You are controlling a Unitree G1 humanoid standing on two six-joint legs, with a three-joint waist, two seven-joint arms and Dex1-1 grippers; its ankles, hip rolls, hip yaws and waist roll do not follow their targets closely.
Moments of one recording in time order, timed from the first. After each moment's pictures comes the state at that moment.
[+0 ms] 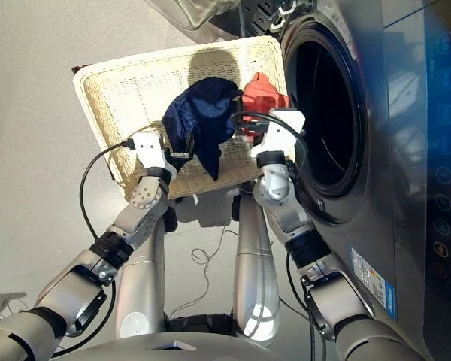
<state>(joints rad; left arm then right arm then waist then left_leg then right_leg) -0.67 0.19 -0.52 0.61 -0.53 -0.25 0.33 -0.59 -0.37 0.48 0.13 0.29 -0.33 -0.39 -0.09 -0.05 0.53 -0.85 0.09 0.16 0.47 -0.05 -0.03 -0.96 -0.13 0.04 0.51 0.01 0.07</state>
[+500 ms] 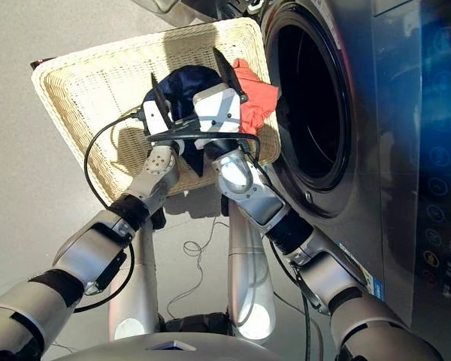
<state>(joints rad) -0.96 0.11 -0.46 0.95 -0.60 -0.22 0.39 -0.79 -0.34 0.70 0.05 0.28 -0.31 -0.34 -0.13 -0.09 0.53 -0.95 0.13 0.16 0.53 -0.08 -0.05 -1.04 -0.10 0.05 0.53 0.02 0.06</state>
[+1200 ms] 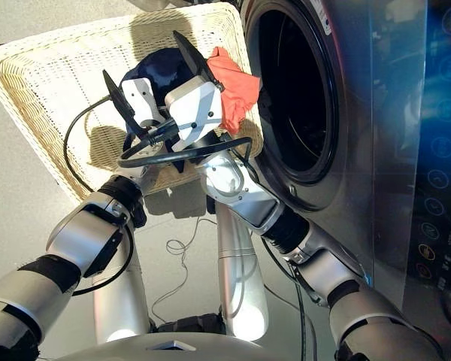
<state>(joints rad) -1.05 0.16 -0.41 1.01 -0.57 -0.21 0.43 -0.80 -0.33 0.72 -0.07 0.36 -0.31 -0.28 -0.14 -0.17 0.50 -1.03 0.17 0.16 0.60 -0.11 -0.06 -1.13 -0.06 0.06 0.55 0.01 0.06</state>
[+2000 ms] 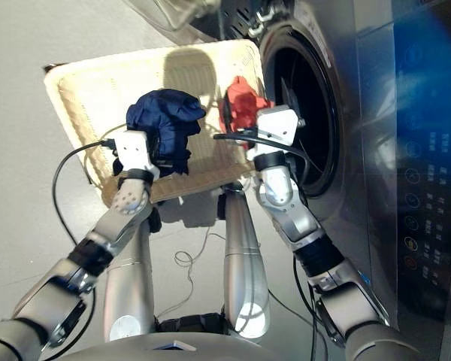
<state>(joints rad) -0.40 0.49 -0.42 0.07 -0.35 -0.26 0.32 -0.44 -0.46 0.39 0.07 0.23 -0.26 -0.33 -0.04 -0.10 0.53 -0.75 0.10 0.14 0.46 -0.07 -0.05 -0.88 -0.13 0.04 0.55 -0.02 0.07</state>
